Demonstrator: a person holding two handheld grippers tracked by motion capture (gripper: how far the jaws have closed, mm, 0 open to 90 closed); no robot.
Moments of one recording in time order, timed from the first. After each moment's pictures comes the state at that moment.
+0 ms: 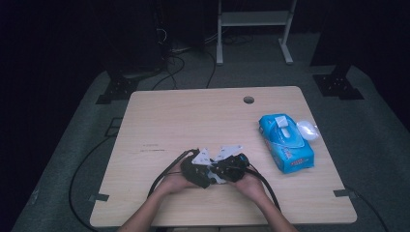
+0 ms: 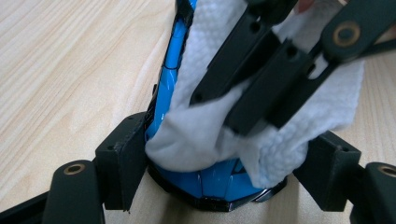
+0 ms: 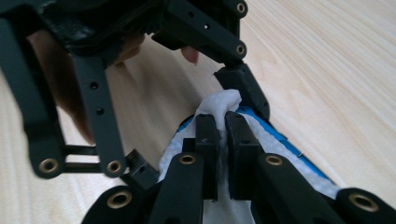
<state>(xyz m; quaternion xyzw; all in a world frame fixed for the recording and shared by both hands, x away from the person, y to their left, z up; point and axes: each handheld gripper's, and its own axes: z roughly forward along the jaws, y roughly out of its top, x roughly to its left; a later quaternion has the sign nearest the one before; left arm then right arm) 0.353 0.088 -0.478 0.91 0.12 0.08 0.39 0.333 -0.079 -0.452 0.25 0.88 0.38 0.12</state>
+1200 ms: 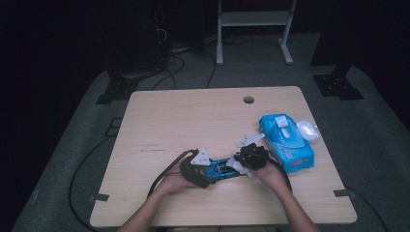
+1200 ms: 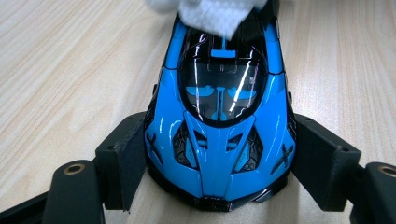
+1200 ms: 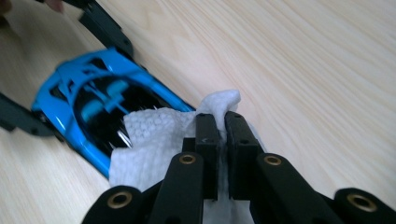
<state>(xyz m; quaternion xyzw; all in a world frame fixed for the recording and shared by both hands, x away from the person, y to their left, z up) 0.354 0.090 -0.479 0.91 0.12 0.08 0.39 0.358 -0.147 -0.443 0.32 0.88 0.32 0.16</state>
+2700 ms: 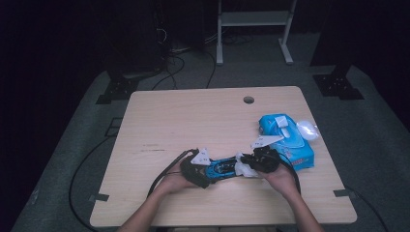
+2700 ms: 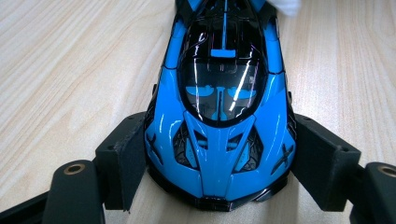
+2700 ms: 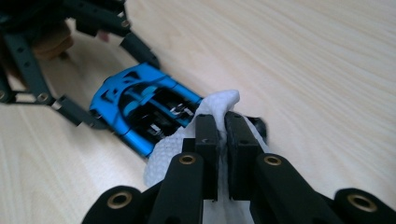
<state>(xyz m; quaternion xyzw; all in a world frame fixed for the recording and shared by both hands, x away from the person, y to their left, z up) 0.354 0.090 -0.479 0.91 0.12 0.08 0.39 0.341 -0.175 -0.433 0.34 0.85 0.39 0.12</state>
